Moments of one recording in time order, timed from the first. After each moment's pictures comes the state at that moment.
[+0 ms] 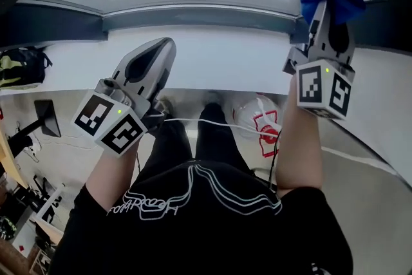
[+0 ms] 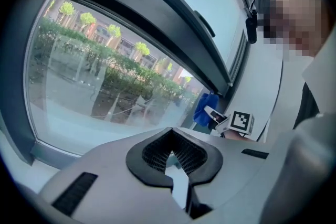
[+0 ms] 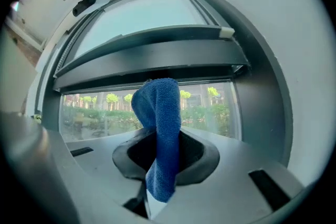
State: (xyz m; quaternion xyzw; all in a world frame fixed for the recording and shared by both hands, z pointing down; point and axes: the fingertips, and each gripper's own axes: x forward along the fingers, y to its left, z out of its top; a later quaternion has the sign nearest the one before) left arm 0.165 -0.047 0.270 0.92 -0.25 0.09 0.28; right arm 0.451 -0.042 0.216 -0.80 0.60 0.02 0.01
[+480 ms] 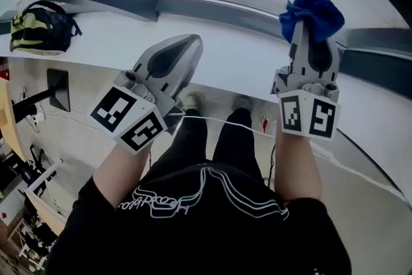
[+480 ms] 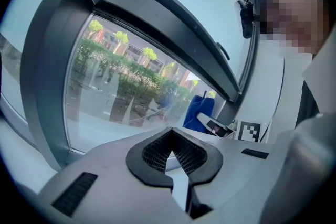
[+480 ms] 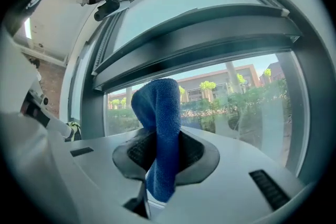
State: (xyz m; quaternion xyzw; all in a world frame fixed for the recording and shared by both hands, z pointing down) left arm 0.011 -0.096 0.284 0.91 -0.30 0.08 0.27; right arm 0.201 -0.111 0.263 -0.70 0.72 -0.02 0.02
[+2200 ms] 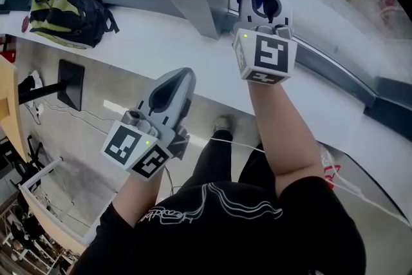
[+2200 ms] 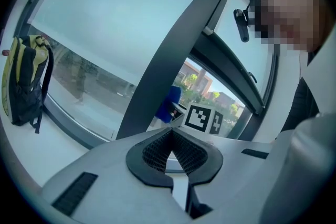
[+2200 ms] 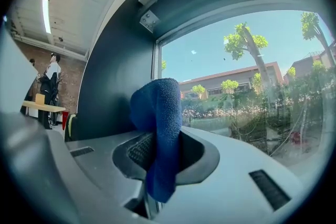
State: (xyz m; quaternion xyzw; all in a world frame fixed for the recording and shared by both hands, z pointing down) left arm -0.262 -0.142 0.340 0.86 -0.42 0.03 0.29; right arm -0.144 -0.317 0.338 -0.61 0.79 0.00 -0.01
